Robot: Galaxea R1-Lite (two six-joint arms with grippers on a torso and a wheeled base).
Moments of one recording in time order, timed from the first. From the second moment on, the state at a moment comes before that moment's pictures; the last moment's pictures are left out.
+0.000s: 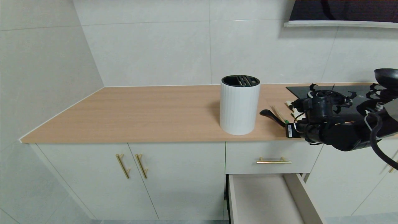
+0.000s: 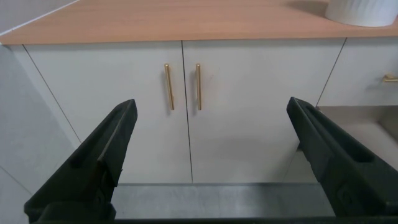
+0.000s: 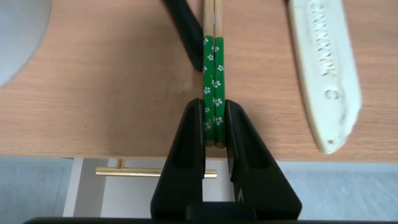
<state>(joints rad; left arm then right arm) 0.00 0.00 0.00 0.00 0.00 0.00 0.19 2.07 -1.15 -0.44 -0.22 0.03</state>
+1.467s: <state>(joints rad) 0.00 0.00 0.00 0.00 0.00 0.00 0.24 1.40 -0.65 -0.31 -0.08 -0.12</state>
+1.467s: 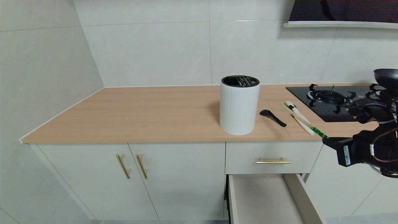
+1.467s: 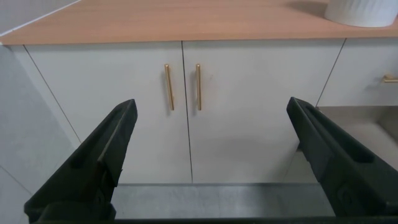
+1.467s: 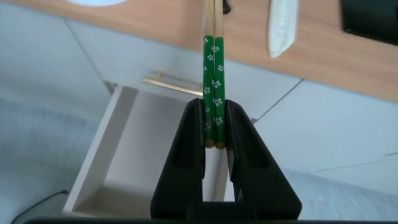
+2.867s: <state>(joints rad) 0.00 0.00 0.00 0.00 0.00 0.00 0.49 1.38 -0.60 -0.16 -0.08 -0.12</state>
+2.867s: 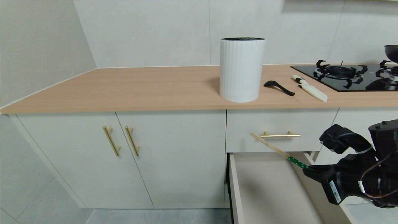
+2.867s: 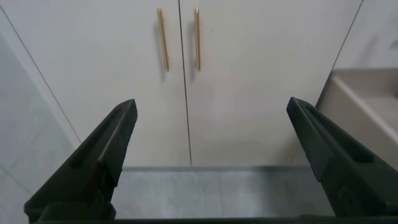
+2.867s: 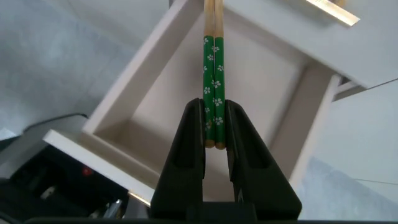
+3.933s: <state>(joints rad) 0.00 0.00 0.00 0.00 0.00 0.00 0.49 1.53 -0.60 -0.18 -0.08 -0.11</state>
